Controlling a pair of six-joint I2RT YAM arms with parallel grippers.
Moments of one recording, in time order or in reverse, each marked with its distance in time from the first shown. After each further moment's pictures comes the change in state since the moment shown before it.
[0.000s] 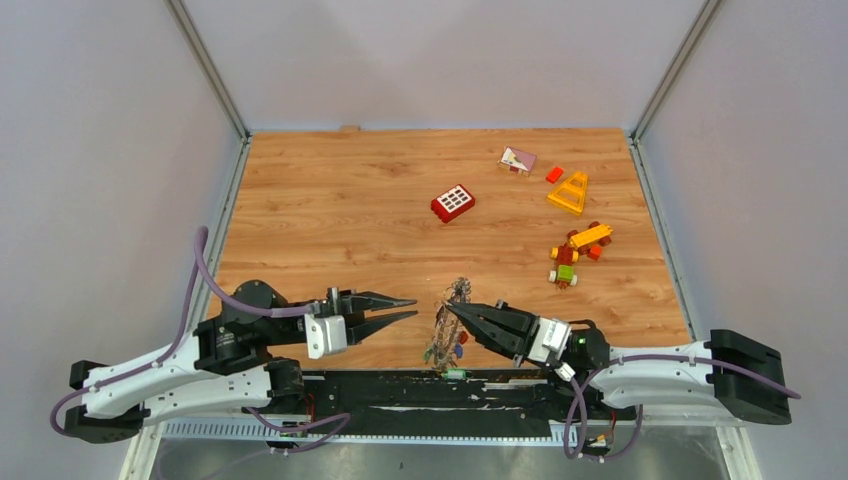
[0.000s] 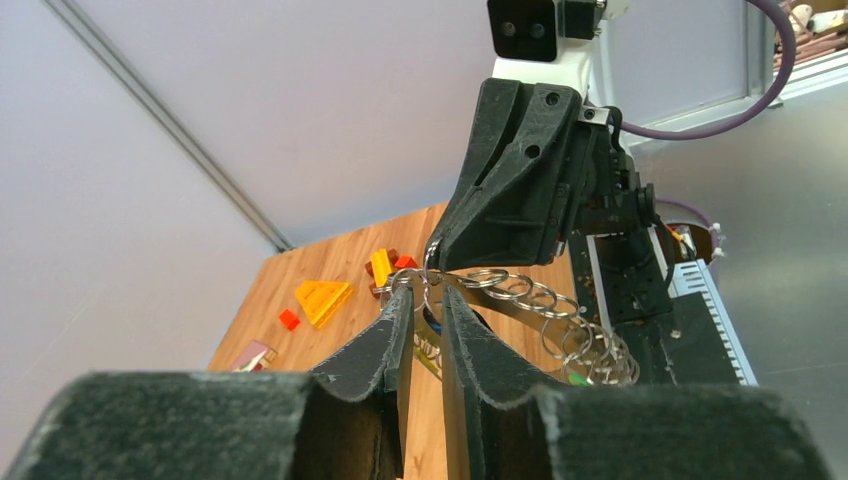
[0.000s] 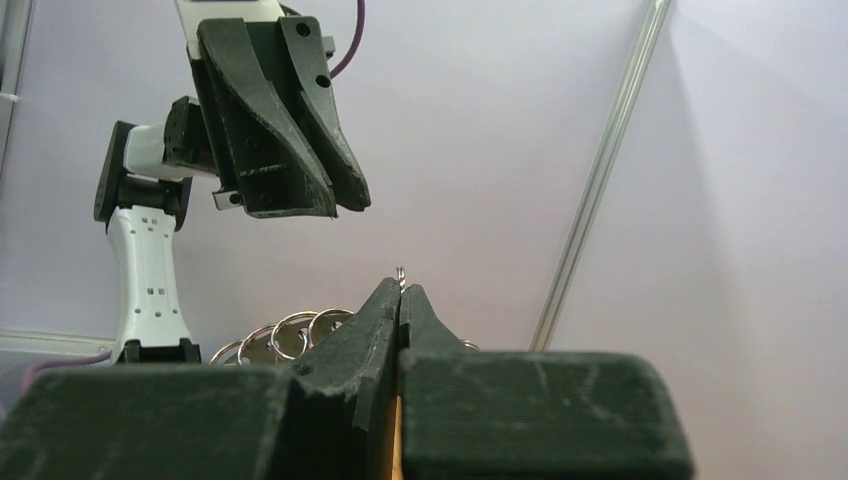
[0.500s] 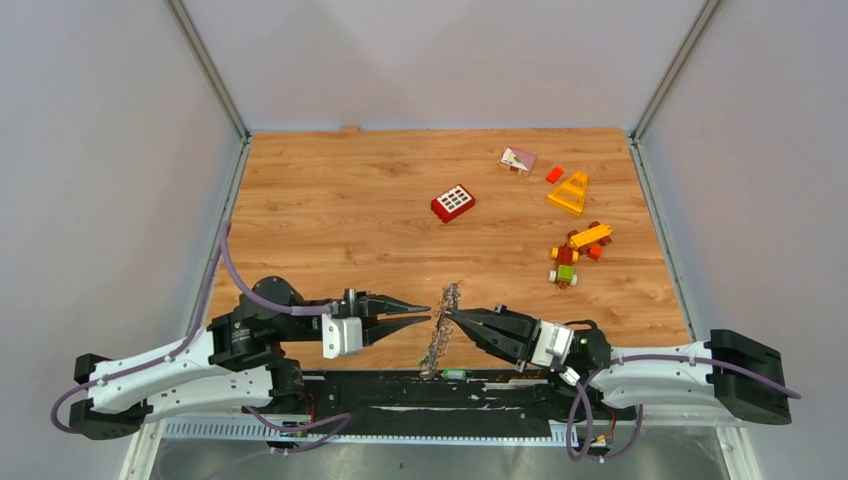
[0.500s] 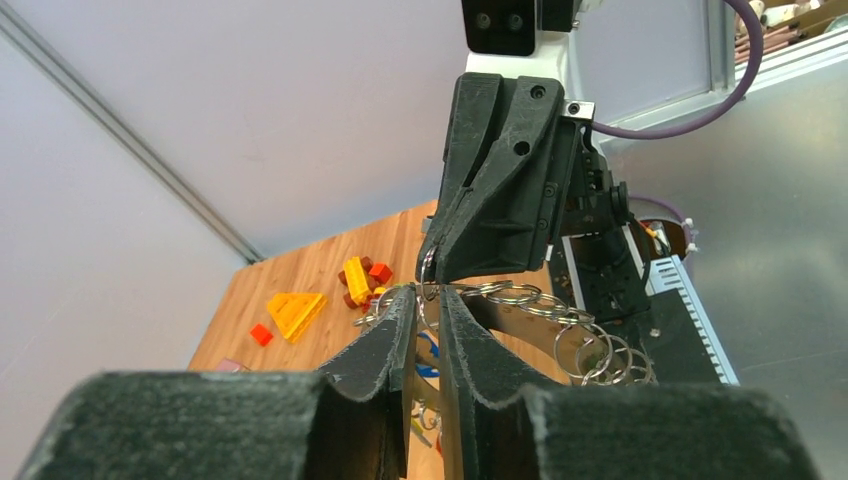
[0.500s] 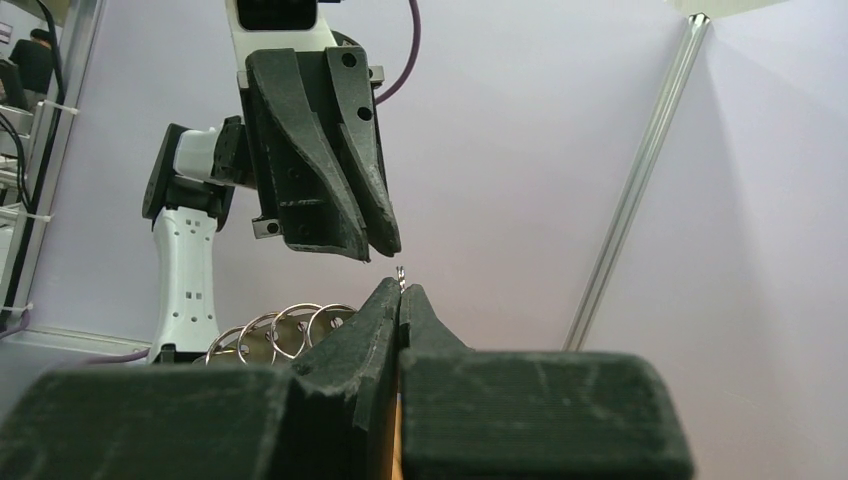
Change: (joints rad) left arm 0.000 0.074 0.000 0.050 0.068 -0.006; right arm 0.000 0.000 0.000 0.029 -0.067 0.022
